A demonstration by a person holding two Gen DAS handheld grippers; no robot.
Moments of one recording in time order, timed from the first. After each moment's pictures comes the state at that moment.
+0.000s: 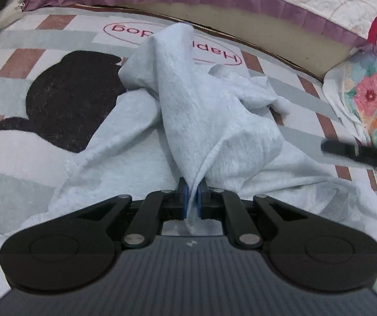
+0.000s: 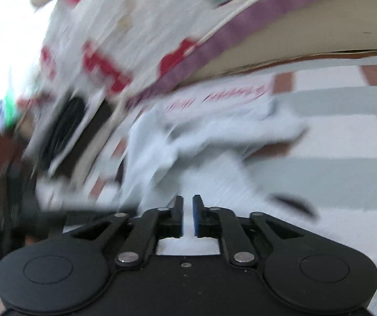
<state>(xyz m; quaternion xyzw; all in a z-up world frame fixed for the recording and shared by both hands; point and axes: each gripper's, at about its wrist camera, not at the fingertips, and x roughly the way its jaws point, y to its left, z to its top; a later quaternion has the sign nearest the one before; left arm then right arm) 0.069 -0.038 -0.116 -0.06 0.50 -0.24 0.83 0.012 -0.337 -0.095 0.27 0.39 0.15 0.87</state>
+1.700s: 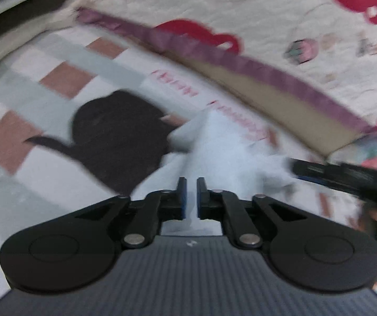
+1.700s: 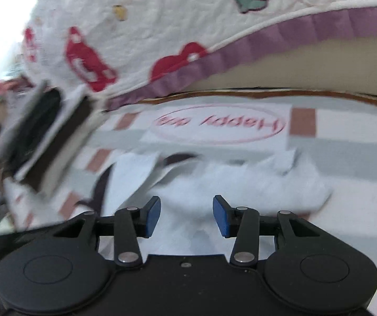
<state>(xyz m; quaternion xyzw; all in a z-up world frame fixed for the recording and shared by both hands) 0.080 0.027 -0.107 -0.19 0.40 -0.21 0.87 0.112 -0.268 -0.080 0.17 0.42 0.13 0.88</state>
